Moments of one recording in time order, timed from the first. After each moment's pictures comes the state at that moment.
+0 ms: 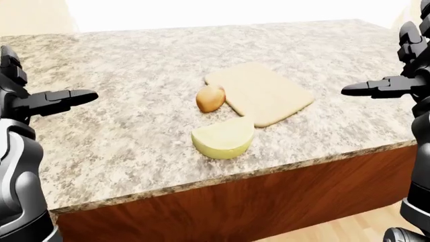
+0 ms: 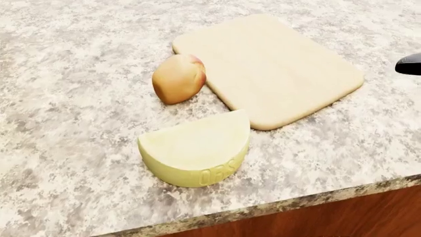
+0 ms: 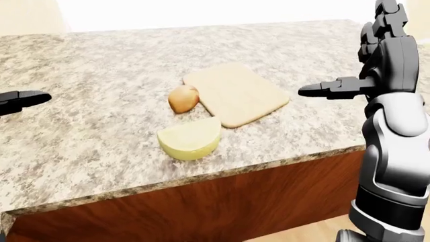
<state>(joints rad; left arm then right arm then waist) -0.46 0.59 0.50 -0.23 -0.28 0.49 0.09 -0.56 -0.63 -0.42 -0.14 0.15 0.43 0.14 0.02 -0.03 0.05</state>
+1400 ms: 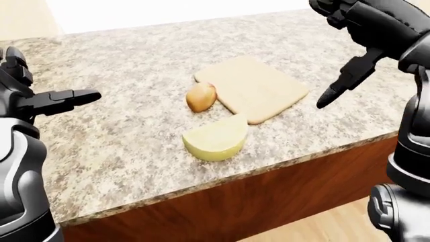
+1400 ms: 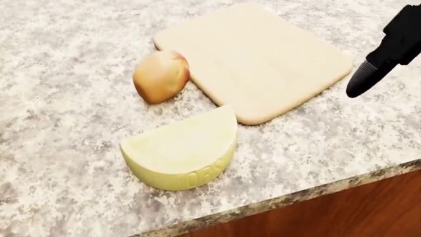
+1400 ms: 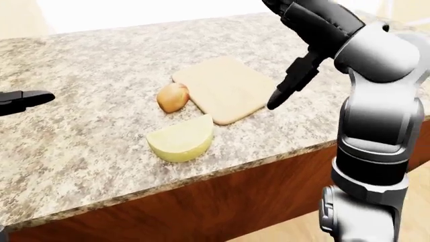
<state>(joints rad) -0.46 0.59 0.49 -0.23 -0.30 0.49 0.10 -0.93 -0.63 -0.17 -0.20 -0.33 0.44 0.93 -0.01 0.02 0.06</state>
